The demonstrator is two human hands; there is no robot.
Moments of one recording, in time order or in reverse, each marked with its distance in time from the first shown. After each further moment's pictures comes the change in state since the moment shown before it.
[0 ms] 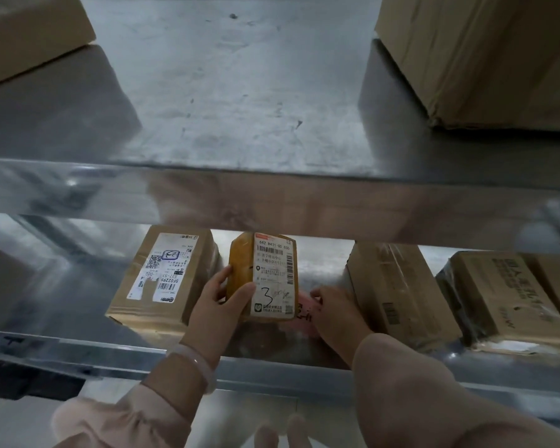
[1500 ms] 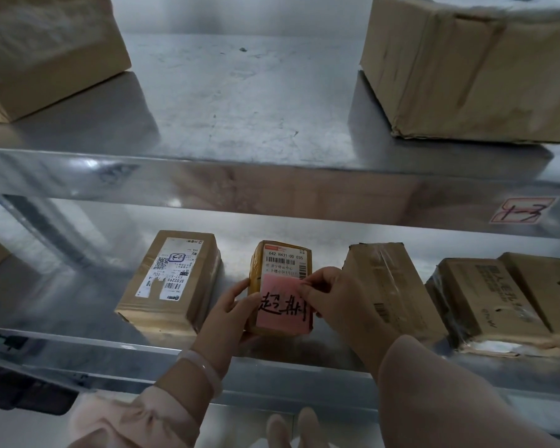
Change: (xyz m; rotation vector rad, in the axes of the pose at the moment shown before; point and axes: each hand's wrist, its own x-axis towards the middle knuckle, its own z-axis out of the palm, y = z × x) left_hand -0.019 -0.008 0.006 -0.162 -0.171 -0.033; right_hand -0.051 -0.042 -0.054 0.486 0.063 -0.262
